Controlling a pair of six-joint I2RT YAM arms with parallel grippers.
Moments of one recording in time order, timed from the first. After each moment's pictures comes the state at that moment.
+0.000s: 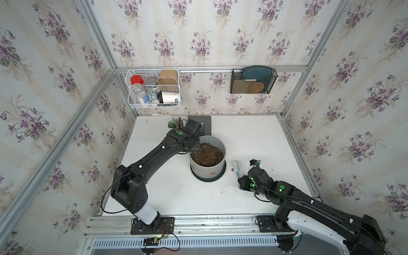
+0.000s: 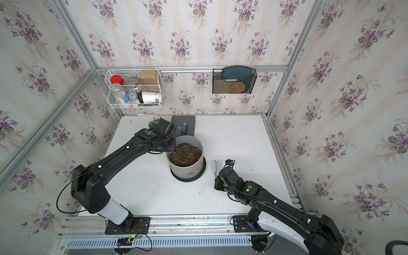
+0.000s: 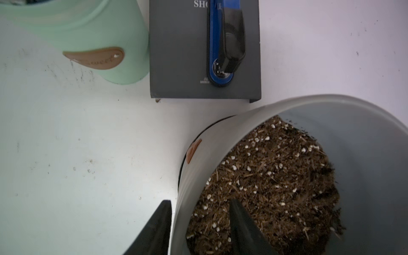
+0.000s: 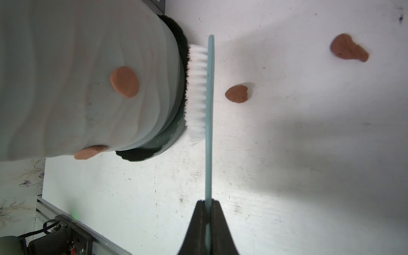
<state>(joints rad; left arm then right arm) -0.57 1.63 1.44 -0.91 -0.12 -0.55 0.85 0.84 0.45 -0.45 0.09 0.93</state>
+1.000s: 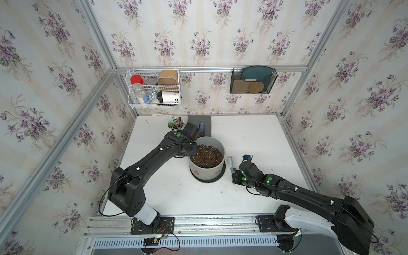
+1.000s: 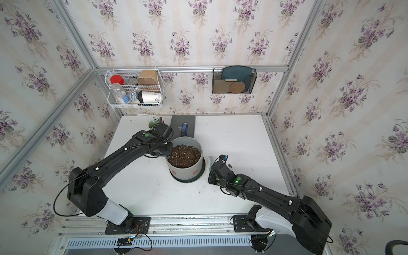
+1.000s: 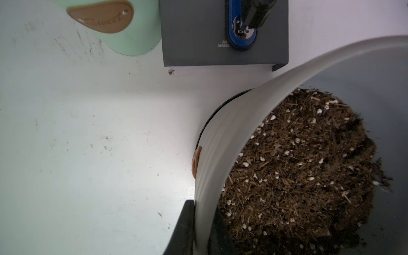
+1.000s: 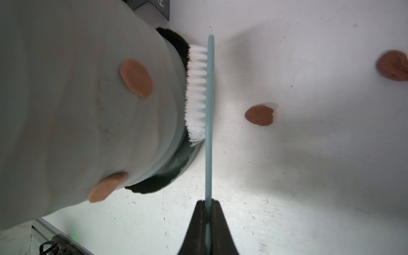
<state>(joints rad) -0.57 1.57 1.37 -1.00 -0.10 -0.52 0.85 1.10 0.54 -0.31 0.09 0.94</state>
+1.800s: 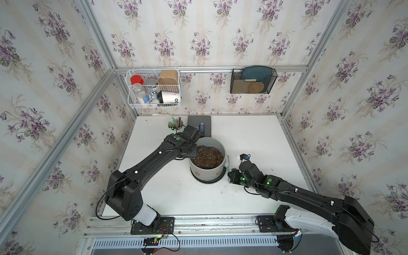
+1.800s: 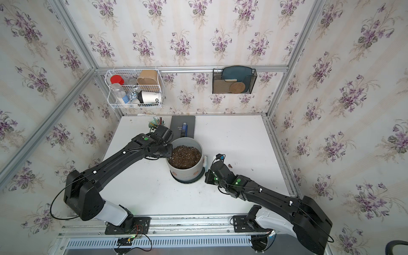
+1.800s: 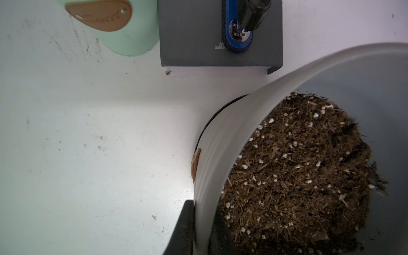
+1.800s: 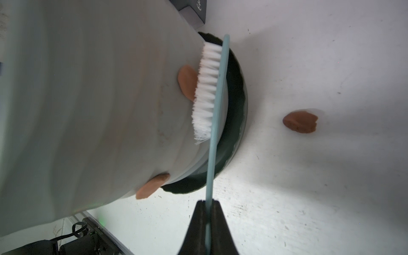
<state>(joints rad) -0.59 1.54 1.31 -0.93 -0.11 -0.55 0.88 1.07 0.53 -0.20 0.04 0.94</state>
